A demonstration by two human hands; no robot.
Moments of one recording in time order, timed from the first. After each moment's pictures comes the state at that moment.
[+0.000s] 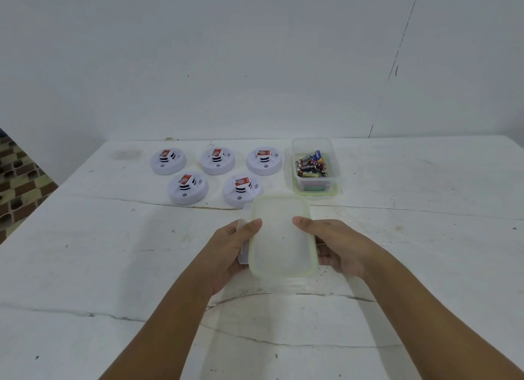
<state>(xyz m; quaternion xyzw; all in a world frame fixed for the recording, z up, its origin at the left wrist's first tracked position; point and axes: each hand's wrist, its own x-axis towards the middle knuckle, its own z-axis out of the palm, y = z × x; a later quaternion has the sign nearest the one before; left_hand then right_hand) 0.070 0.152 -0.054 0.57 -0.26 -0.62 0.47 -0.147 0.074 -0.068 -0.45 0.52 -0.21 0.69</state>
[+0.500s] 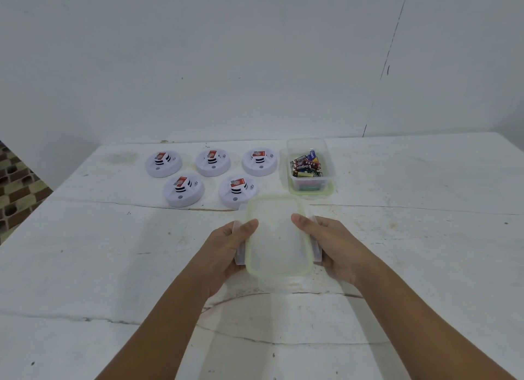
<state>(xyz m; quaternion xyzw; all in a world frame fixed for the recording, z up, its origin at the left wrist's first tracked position) 0.067 0.155 -0.049 0.59 -0.29 -0.59 0.47 -0.142 0.093 -0.060 -0.42 0.49 -0.30 0.70</state>
